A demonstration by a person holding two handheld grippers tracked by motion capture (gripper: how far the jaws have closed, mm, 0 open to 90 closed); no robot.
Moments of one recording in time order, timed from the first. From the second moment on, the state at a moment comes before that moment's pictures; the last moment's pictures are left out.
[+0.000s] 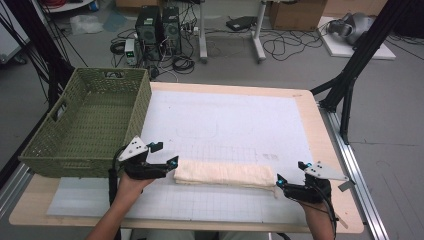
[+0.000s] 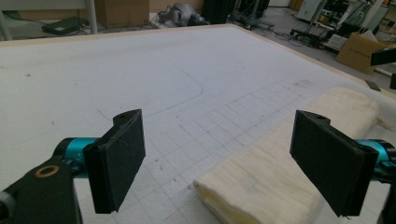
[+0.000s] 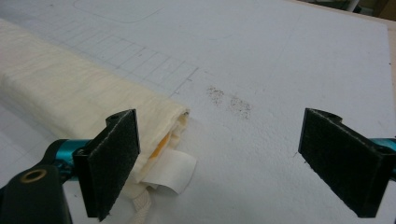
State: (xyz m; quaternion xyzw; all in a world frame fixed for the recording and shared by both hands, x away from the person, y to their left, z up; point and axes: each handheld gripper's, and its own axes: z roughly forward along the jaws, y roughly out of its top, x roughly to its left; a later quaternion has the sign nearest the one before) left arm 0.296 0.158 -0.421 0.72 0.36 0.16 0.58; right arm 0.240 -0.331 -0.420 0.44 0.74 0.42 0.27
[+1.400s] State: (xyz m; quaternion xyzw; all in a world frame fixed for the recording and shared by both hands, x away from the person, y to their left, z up) left arm 0.290 0.144 -0.442 0.77 0.39 0.09 0.49; right arm 0.242 -0.324 -0.423 0.44 0.76 0.41 0.26
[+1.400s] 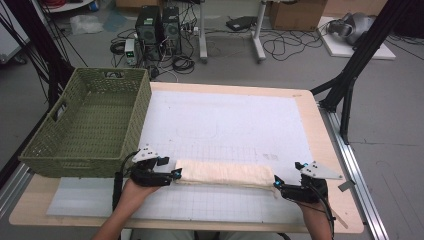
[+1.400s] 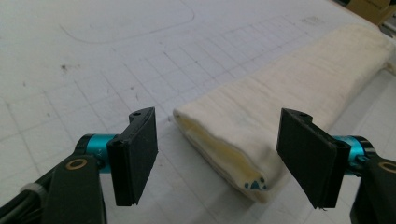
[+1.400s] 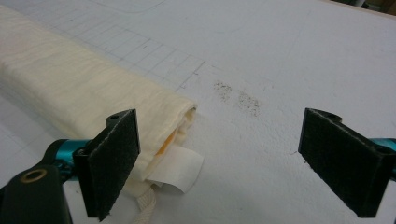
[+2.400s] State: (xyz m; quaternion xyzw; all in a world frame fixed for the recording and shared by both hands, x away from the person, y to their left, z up) left arm 0.271 0.111 -0.448 0.82 0.36 0.12 0.43; right arm 0.244 -0.319 -0.427 0.42 0.77 0.41 0.25
